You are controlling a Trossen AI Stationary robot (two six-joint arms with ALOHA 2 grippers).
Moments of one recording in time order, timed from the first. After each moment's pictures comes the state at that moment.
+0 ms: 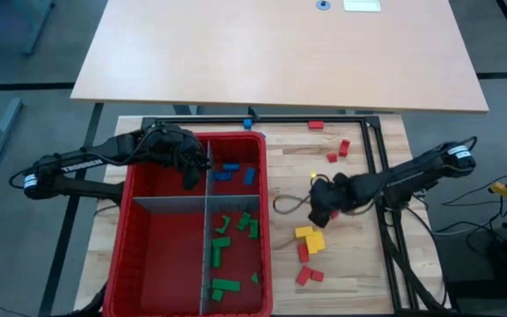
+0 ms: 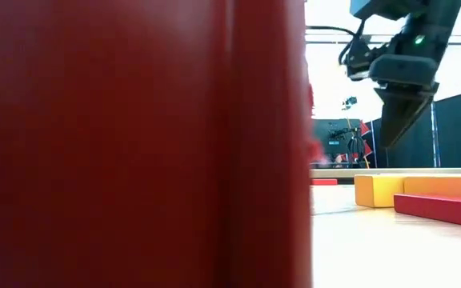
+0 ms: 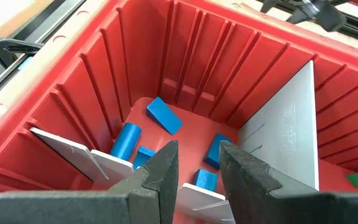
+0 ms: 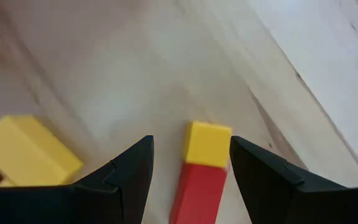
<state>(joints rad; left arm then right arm) 0.29 0.96 0.93 -0.66 0.09 -0.17 0.24 1.35 0.84 -0.85 0.29 0.83</state>
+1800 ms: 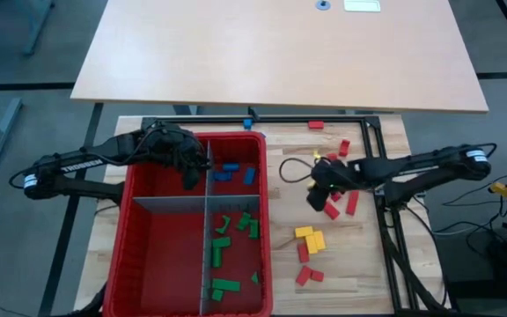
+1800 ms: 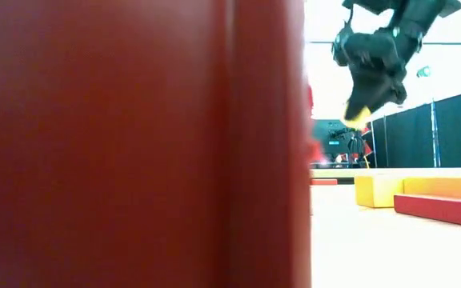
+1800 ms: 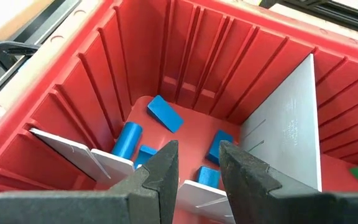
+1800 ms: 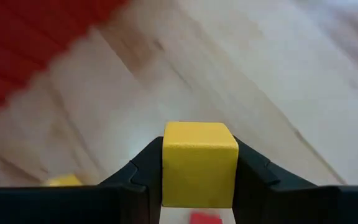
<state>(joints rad) 0.29 0.96 0.93 -0.67 0.09 -0.14 0.02 1.17 0.77 -0.64 0.19 0.65</state>
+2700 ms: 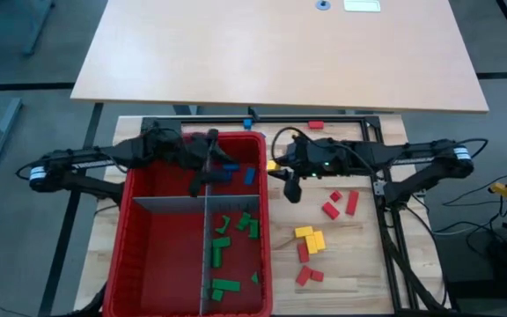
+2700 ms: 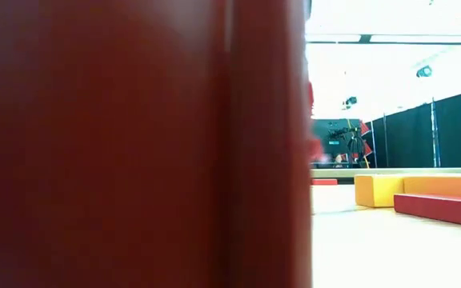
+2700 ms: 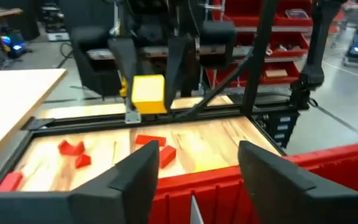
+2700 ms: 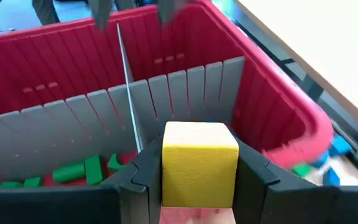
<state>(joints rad) 0.22 1.06 0.93 -0.07 0.44 0.06 0.03 1.34 1.29 -0.40 0.17 0.19</state>
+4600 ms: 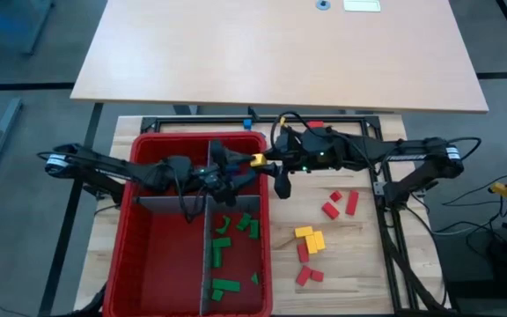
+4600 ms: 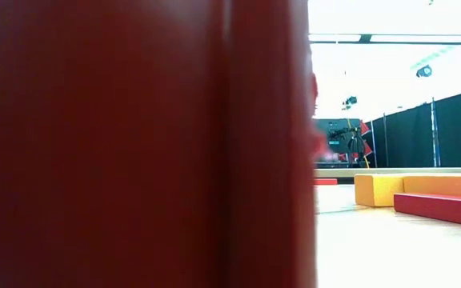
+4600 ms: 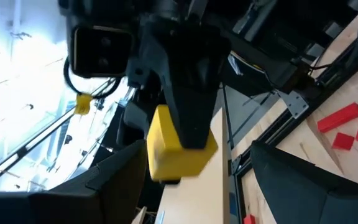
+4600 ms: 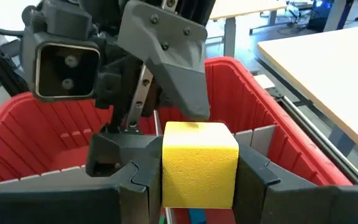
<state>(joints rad) -0.15 1.27 0.93 0.43 -0.38 1.06 0.02 1.46 1.48 -0.31 0.08 0.16</state>
